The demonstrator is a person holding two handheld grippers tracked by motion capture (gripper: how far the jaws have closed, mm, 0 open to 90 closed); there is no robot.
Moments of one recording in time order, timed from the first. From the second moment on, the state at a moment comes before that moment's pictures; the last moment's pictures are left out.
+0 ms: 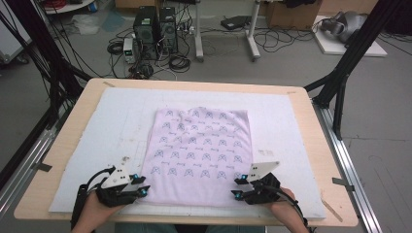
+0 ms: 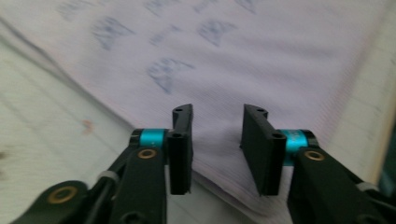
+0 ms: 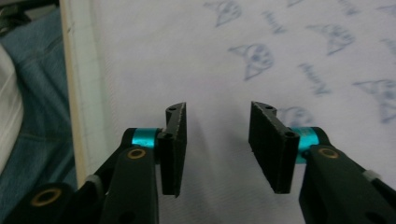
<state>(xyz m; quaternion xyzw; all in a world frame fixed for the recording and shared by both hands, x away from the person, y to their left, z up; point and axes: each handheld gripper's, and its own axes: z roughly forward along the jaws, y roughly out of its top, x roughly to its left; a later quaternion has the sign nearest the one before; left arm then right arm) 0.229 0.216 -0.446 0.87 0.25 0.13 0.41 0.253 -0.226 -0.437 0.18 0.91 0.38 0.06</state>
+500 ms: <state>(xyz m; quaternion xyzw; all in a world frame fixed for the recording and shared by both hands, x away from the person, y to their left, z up) 0.219 0.226 -0.443 0.87 0.24 0.12 0.42 0.242 -0.236 -0.438 0.17 0.90 0.39 0.06</state>
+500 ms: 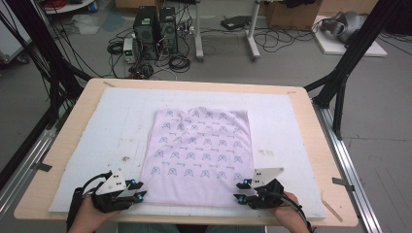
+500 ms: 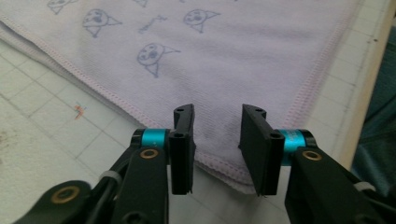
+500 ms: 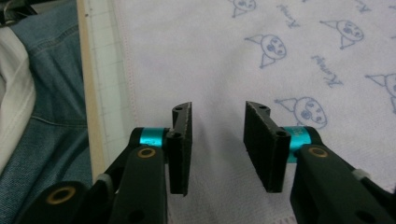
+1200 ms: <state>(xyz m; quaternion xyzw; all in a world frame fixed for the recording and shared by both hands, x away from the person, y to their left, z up) 0.209 0.223 -0.445 0.86 0.23 0.12 0.43 0.236 -0.238 -0.442 0.15 0.90 0.41 0.04</state>
